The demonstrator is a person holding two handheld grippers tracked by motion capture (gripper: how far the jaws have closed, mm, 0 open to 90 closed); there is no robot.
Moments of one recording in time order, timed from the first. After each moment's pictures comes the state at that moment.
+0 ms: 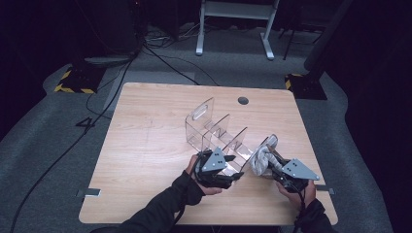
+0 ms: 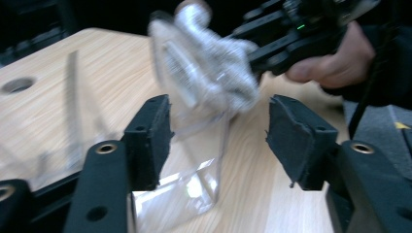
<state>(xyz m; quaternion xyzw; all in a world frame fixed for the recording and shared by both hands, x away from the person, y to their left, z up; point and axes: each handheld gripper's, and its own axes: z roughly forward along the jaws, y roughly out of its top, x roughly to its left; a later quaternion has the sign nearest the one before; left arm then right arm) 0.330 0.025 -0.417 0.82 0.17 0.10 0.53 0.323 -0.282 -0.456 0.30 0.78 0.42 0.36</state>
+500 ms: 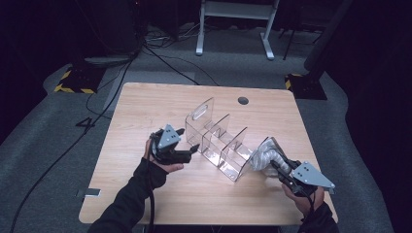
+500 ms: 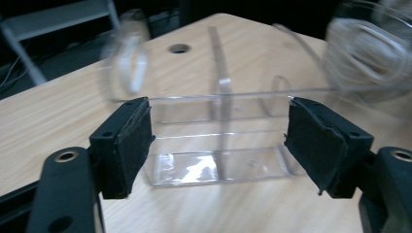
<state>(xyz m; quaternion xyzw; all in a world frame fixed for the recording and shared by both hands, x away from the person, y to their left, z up) 0.378 0.131 -0.407 0.77 0.33 0.21 0.49 0.300 -0.285 -0.421 0.28 0.75 0.47 0.38</state>
